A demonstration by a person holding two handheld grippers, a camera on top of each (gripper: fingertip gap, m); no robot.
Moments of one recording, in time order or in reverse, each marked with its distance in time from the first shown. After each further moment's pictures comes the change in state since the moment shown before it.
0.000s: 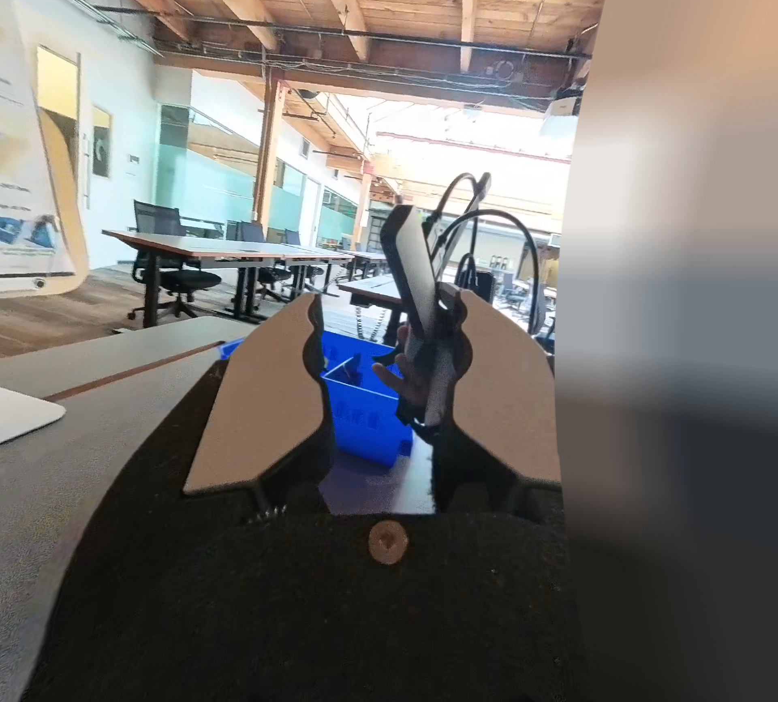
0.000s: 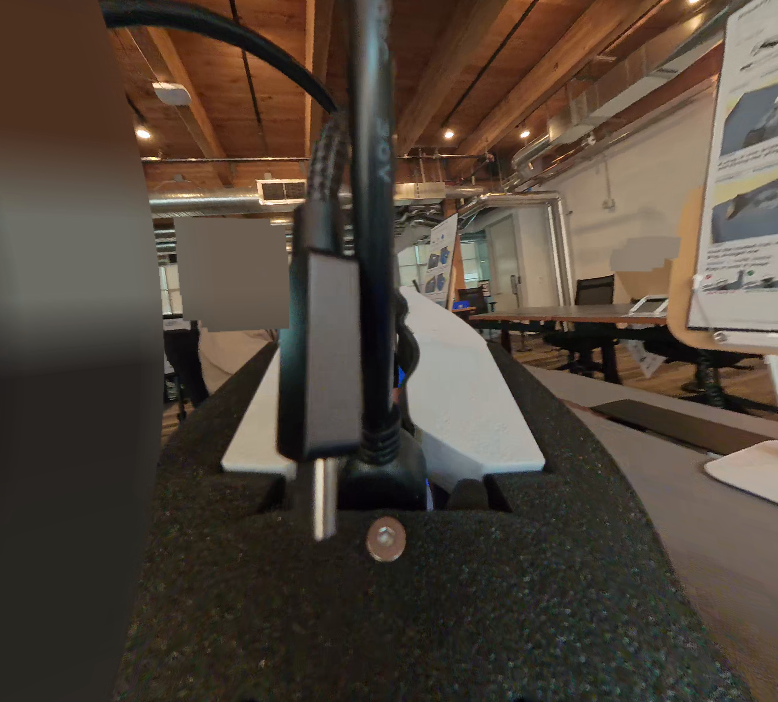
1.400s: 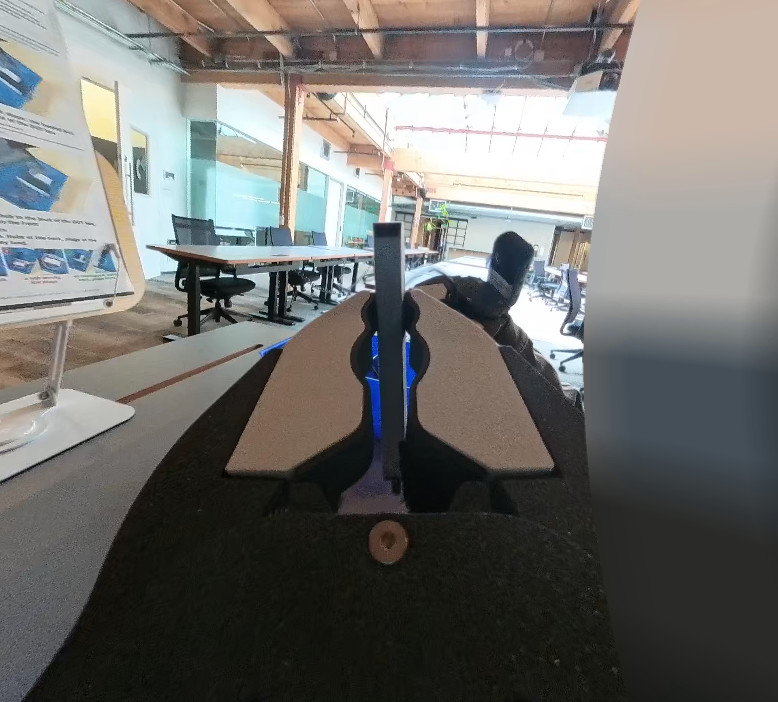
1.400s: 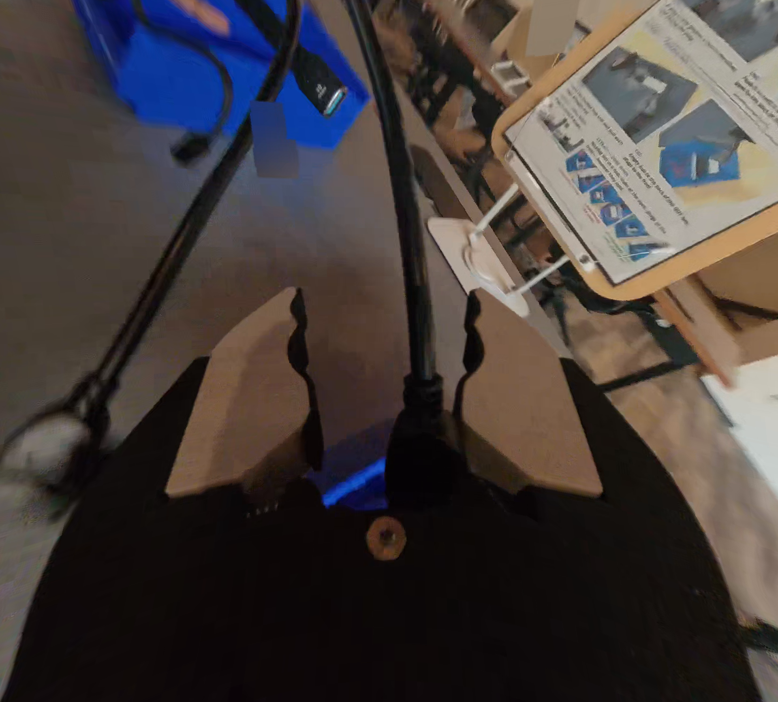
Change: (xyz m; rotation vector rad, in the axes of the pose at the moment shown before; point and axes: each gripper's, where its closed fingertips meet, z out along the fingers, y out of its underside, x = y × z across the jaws) left arm 0.003 -0.025 -0.027 -0.019 -0.043 0.089; right arm 0.068 0.020 -0.088 -0.921 0.199 -0.722
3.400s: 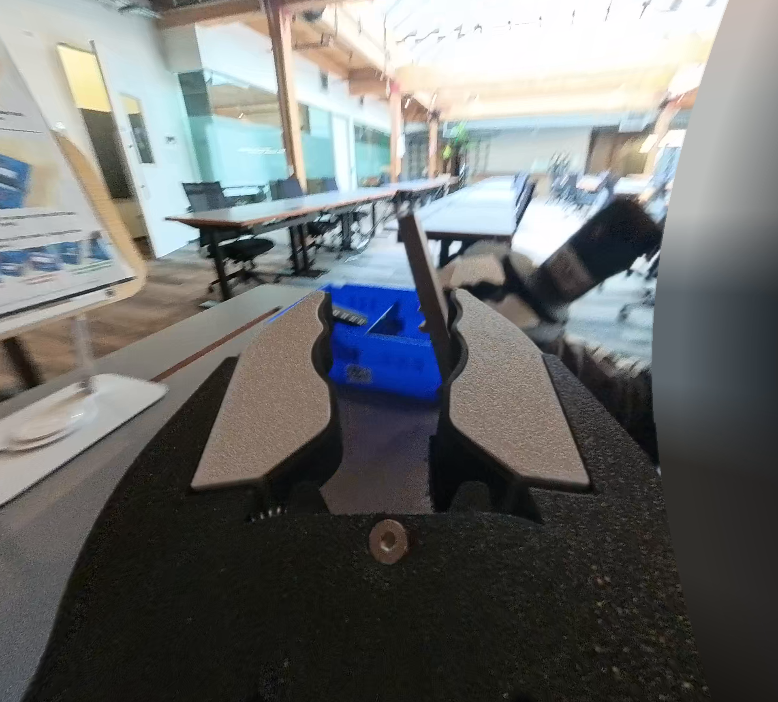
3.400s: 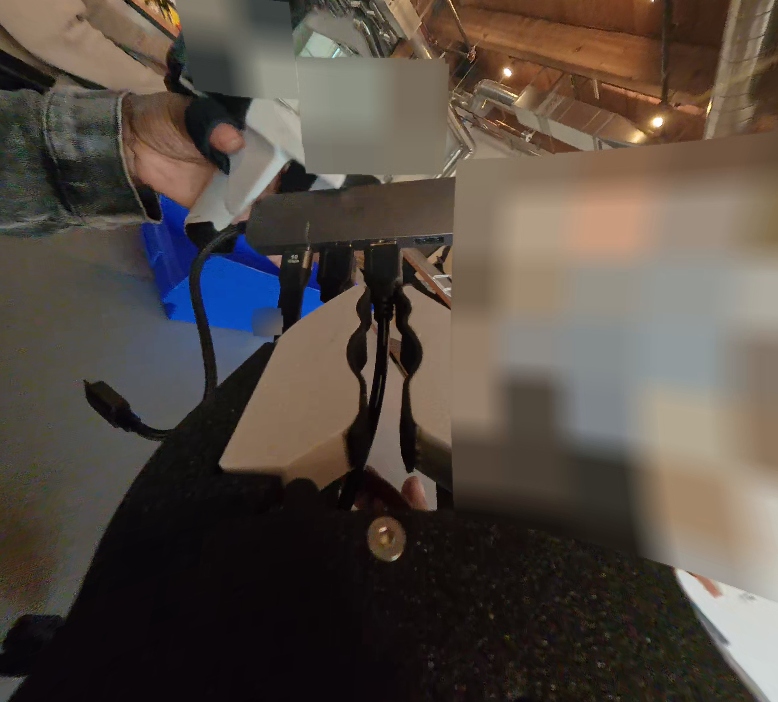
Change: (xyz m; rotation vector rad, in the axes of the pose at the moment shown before) left arm 0.020 0.028 0.023 -0.187 -0.011 0.157; right arm -0.068 -0.108 0.036 0.484 0.131 -0.151
